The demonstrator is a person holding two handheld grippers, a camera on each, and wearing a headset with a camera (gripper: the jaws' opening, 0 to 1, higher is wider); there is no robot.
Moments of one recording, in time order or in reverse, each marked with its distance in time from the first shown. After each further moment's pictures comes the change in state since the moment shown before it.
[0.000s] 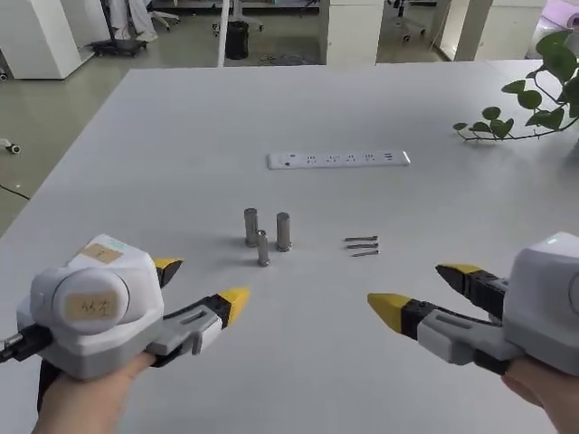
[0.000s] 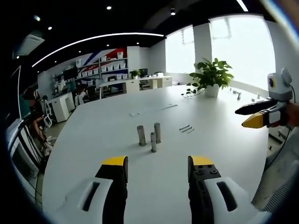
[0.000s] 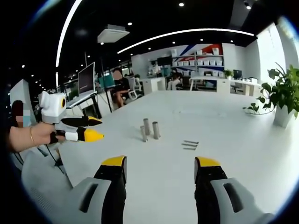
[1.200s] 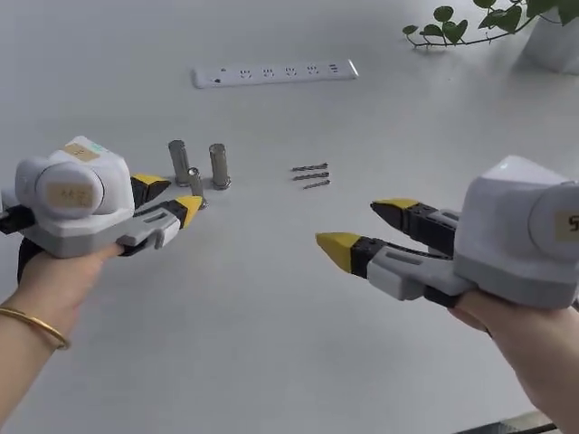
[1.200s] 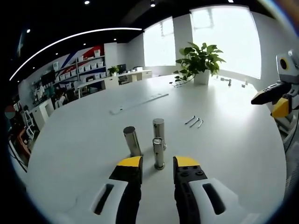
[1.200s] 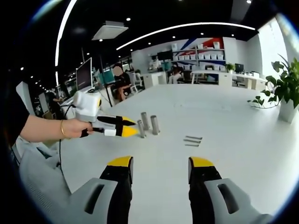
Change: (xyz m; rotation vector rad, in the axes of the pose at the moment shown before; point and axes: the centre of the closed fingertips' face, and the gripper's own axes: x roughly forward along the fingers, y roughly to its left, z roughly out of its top) left arm 0.120 0.012 -0.017 0.096 0.042 -0.179; right arm 0.032 -0.005 -0.014 0.021 0.051 0.021
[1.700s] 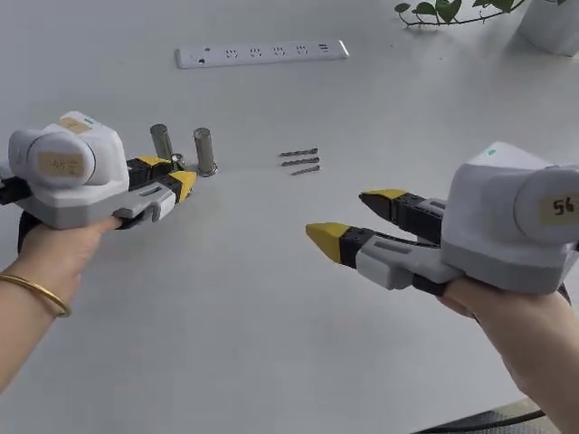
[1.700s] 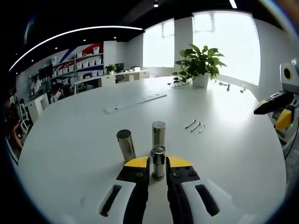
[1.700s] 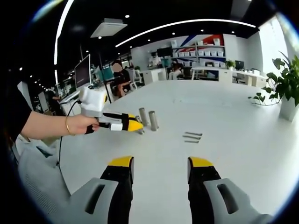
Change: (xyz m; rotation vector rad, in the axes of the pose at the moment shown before) left arm 0.025 0.001 0.002 -0.051 -0.011 -0.047; right arm 0.008 -0.004 -0.008 -0.002 0.037 0.001
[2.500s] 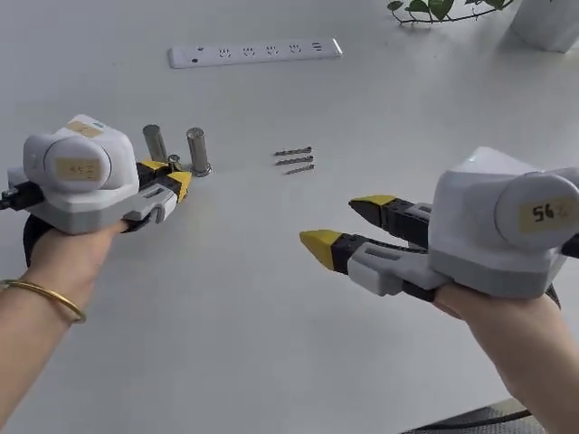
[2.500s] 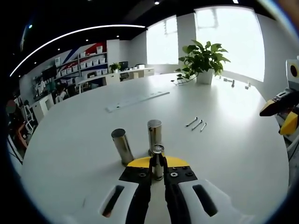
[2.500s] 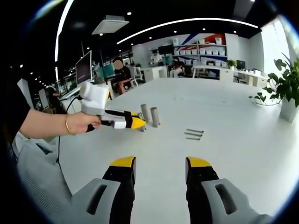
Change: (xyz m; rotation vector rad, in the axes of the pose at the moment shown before) left arm 0.002 -0.010 -0.002 0.012 0.029 0.065; right arm -0.002 0.004 -0.007 -0.015 0.019 0.003
